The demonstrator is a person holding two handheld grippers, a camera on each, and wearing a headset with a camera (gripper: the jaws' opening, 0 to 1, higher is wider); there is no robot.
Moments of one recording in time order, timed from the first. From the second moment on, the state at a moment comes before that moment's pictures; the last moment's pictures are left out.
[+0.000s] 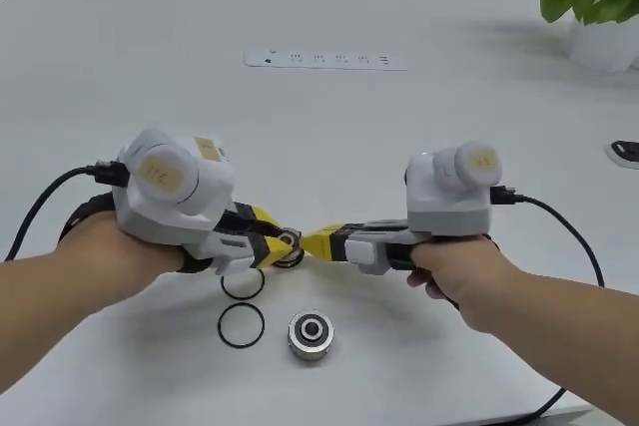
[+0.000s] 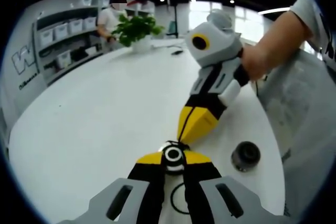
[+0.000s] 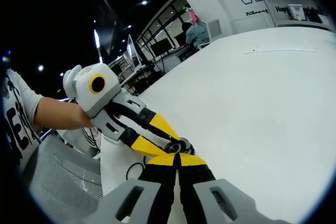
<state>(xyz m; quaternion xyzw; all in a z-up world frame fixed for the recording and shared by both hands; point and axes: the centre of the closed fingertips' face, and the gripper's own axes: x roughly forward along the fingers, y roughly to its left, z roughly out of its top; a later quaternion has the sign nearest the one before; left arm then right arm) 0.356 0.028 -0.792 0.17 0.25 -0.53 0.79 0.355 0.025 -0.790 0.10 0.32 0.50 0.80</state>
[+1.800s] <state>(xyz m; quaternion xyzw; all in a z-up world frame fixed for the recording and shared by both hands) 0.354 0.026 -0.789 0.18 0.25 -0.53 0.80 0.355 0.028 -0.782 0.12 0.31 0.51 0.80</state>
